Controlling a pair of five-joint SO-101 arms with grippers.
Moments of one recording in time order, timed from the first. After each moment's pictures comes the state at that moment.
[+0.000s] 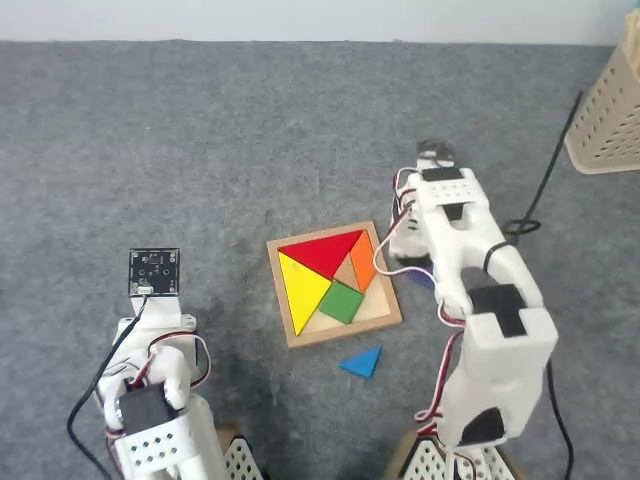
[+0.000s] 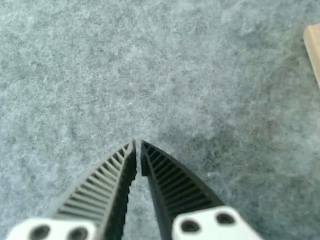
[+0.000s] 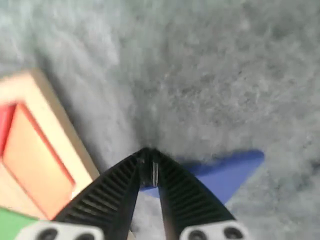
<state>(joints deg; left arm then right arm) -25.1 -103.4 96.9 71.5 -11.3 -12.1 20.0 13.0 67.8 -9.6</state>
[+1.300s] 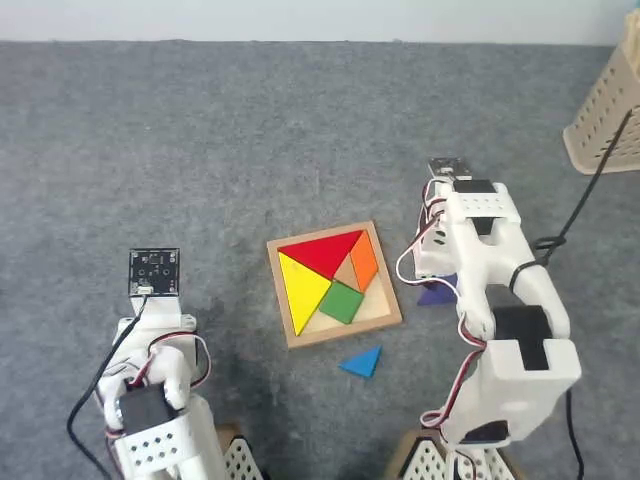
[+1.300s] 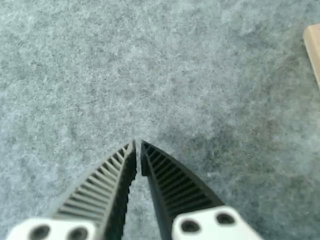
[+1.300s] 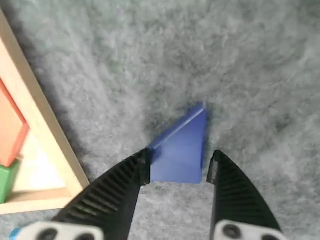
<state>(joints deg) -25.1 -103.4 96.9 71.5 -11.3 -6.2 12.7 20.7 70.9 0.5</state>
